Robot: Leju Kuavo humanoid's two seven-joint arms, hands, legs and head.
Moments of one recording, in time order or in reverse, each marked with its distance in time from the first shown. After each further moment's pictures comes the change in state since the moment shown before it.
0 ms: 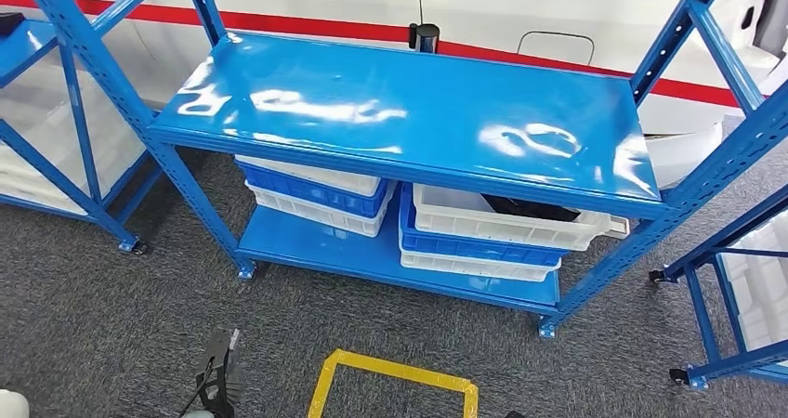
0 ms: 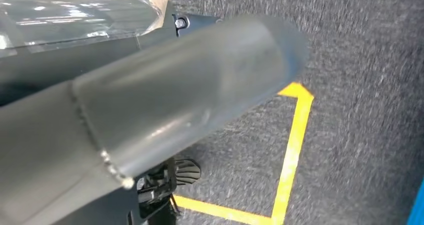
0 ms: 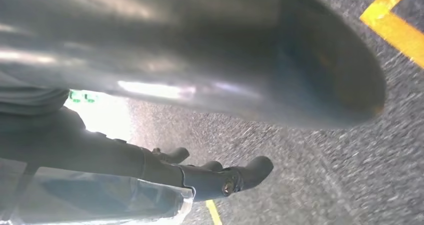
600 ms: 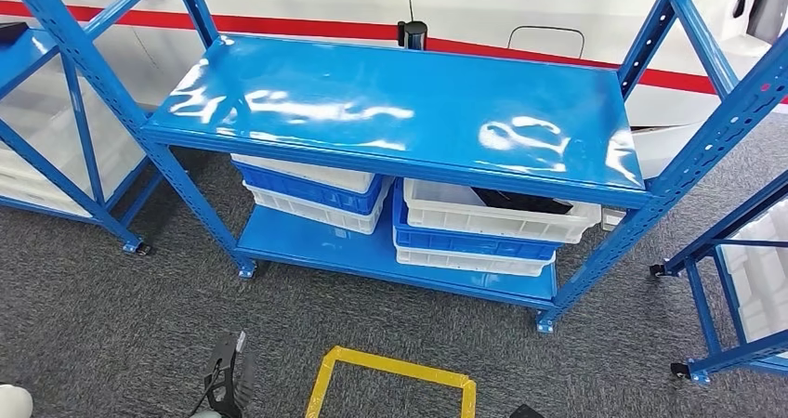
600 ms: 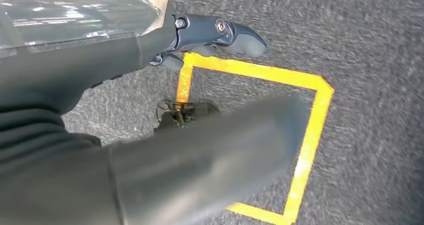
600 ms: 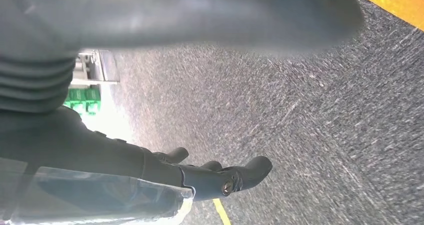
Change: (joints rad) left arm -0.005 0.004 -0.051 0.020 0.061 0.073 0.048; right arm -0.014 -0.009 -0.028 0.000 -0.032 -0.038 0.037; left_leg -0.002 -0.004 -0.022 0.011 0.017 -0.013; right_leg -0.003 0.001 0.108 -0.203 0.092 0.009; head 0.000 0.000
